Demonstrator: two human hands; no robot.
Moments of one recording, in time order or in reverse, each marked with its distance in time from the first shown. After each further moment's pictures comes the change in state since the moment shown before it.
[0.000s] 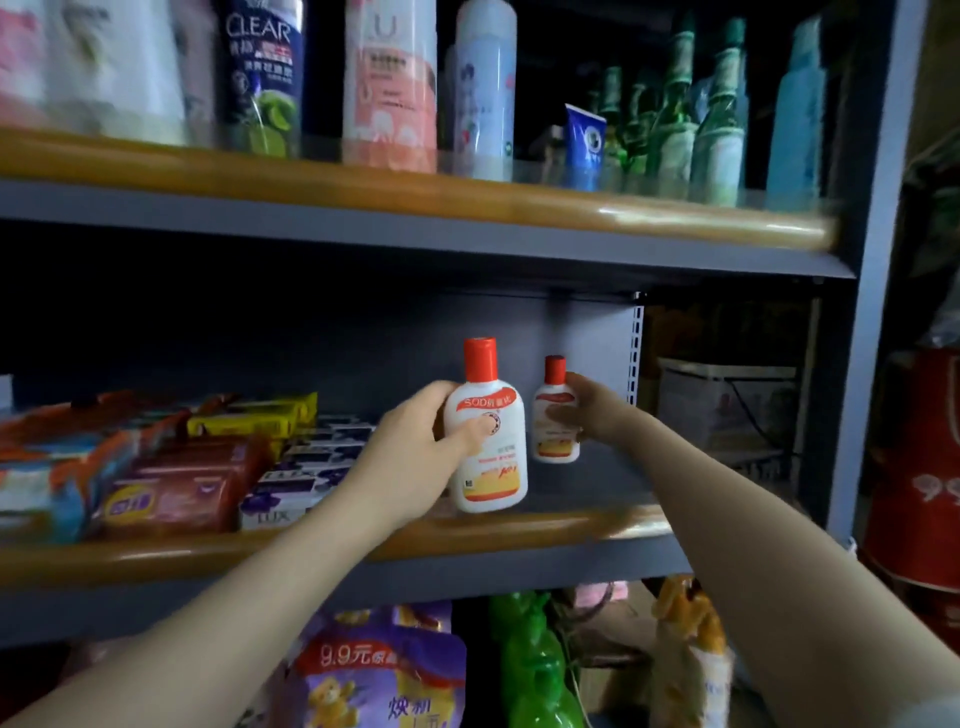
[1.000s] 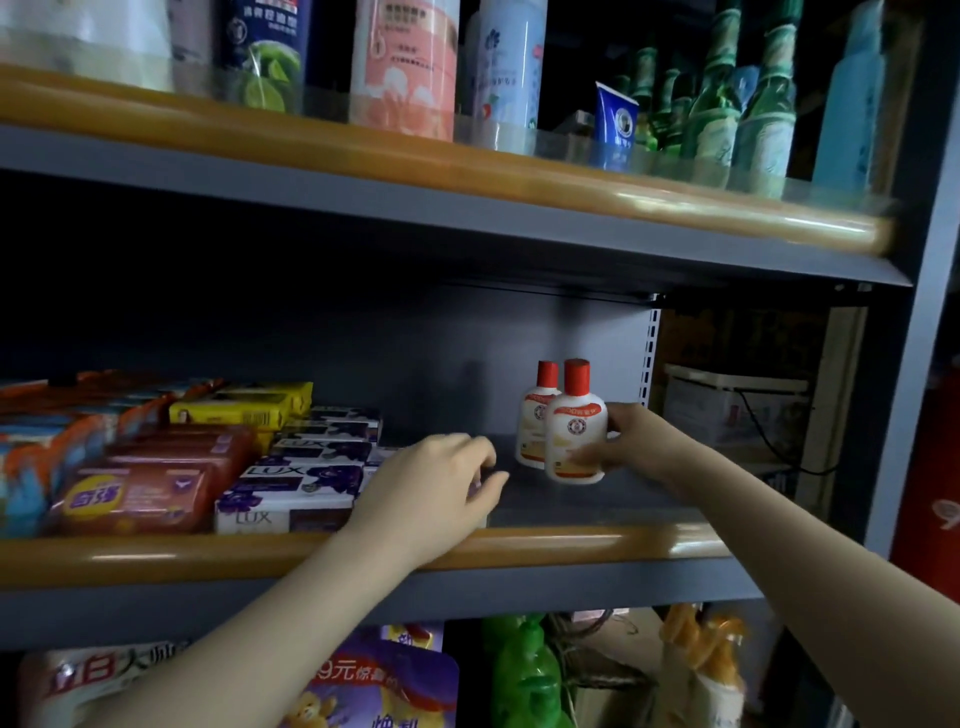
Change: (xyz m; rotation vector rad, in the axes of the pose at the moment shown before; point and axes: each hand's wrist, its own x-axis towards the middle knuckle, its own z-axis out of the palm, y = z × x) left_hand 0.012 -0.037 0.023 0.688 -0.030 0.309; right_hand -0.039 0.001 -0.014 -0.084 -0.064 0.012
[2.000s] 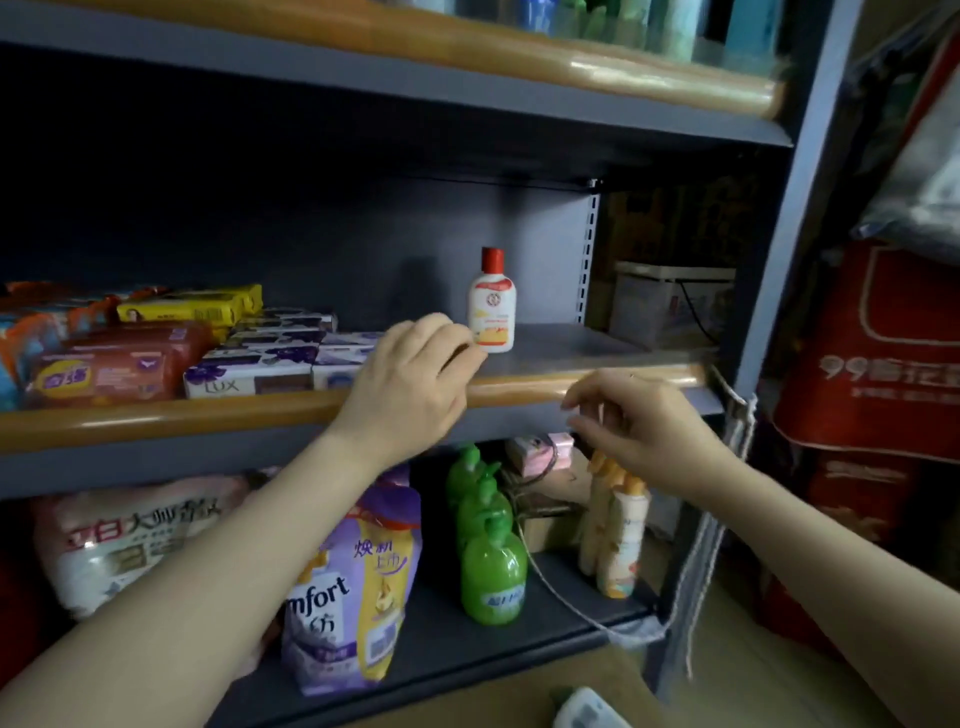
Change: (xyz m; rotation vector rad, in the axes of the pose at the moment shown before) left_hand -0.027 0.018 0.024 0.311 0.400 0.487; right_hand -0.161 0.022 0.015 -0.415 0.199 -0.539
